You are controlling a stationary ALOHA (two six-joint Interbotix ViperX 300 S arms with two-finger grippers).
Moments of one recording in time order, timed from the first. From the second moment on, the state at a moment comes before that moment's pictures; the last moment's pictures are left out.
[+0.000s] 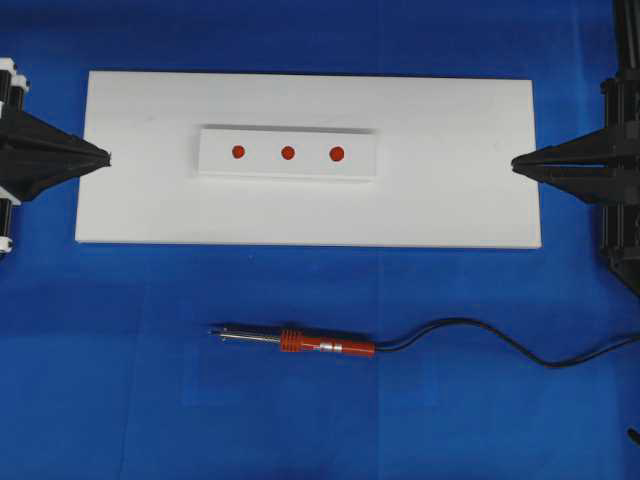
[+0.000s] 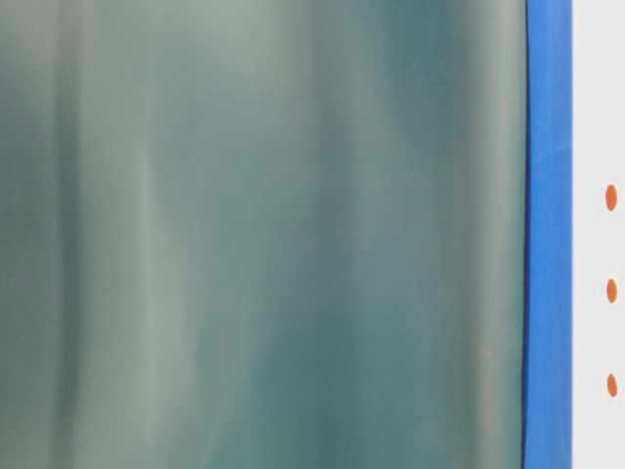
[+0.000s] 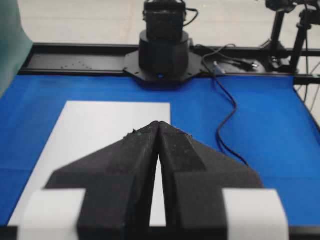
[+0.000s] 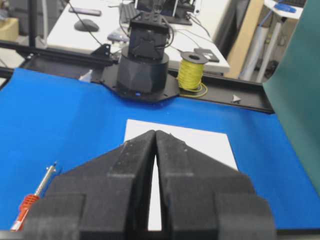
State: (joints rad) left arm 0.00 -0.97 1.18 0.00 -0.30 0.00; right arm 0.00 -0.97 1.17 0.00 -0.29 0.00
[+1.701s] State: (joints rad) left arm 0.02 -1.00 1.23 0.00 -0.29 0.00; right arm 0.23 -0.08 0.62 0.00 0.08 0.37
